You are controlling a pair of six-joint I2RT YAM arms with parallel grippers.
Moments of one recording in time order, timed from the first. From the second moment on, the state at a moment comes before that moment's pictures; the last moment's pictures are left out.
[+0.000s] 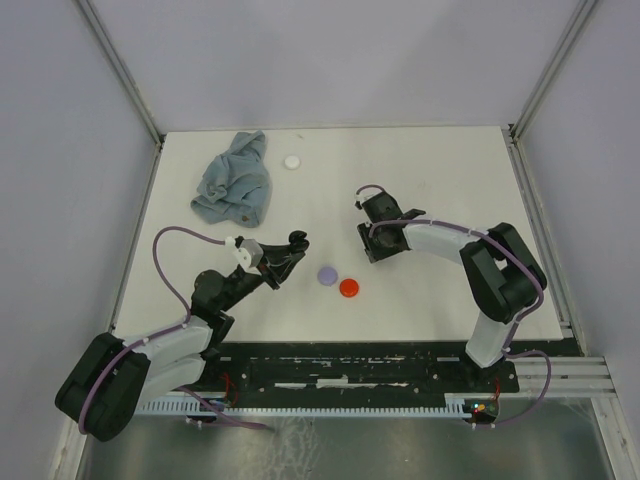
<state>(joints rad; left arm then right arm) -0.51 1.02 0.11 1.15 0.40 -0.11 0.57 1.78 1.07 -0.38 0.06 0.17</state>
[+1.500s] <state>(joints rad) -0.51 1.02 0.12 1.13 0.42 -0.11 0.54 1.78 1.05 -0.36 0.10 0.23</state>
